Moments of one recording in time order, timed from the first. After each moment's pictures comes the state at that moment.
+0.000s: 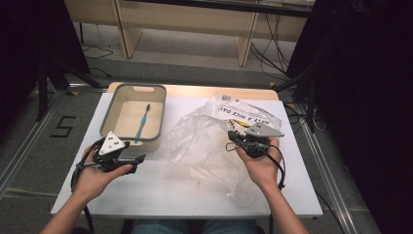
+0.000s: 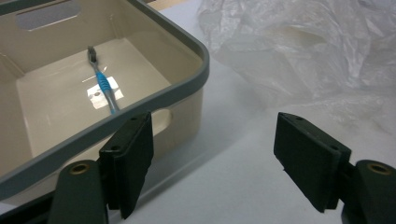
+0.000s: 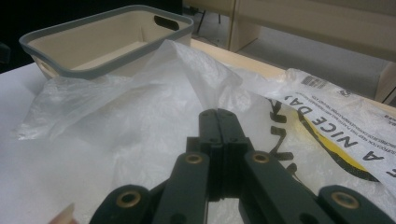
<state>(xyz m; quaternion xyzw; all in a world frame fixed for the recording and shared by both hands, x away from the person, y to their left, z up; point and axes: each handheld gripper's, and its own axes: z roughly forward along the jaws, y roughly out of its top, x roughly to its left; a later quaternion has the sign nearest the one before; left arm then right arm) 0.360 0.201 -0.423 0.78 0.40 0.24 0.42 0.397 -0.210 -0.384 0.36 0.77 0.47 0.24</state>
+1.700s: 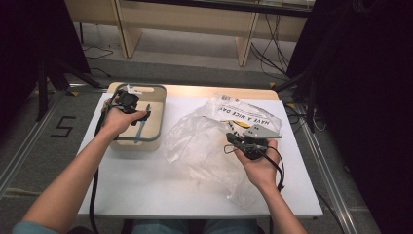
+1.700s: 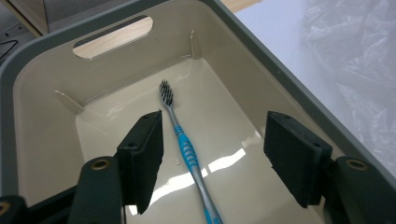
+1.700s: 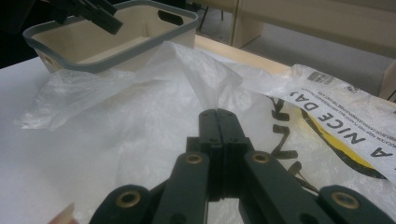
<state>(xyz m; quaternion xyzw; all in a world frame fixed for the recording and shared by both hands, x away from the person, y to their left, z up) 0.526 0.186 -0.402 0.79 0.48 0.24 0.31 0.394 -0.207 -0.387 0.36 0.77 0.47 0.24</state>
